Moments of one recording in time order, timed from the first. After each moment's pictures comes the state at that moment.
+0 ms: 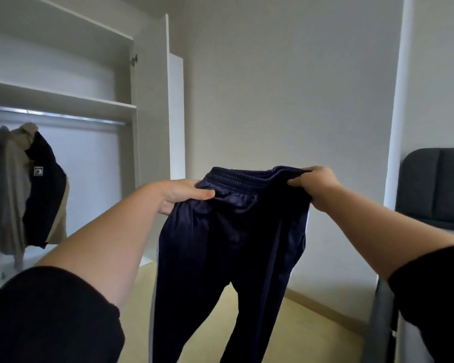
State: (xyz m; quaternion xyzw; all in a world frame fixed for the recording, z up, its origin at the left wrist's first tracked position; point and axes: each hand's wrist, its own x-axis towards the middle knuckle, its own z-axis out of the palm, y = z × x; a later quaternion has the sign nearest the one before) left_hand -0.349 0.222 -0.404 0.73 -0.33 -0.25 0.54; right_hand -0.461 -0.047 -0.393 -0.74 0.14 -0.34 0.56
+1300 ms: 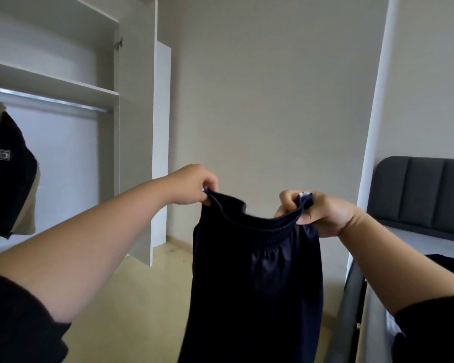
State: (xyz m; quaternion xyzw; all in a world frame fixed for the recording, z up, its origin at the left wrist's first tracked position) left_hand -0.379 0.179 -0.400 0.86 -0.45 0.15 0.20; right_hand -0.519 -0.065 -0.424 -0.69 -0.30 0.12 0.65
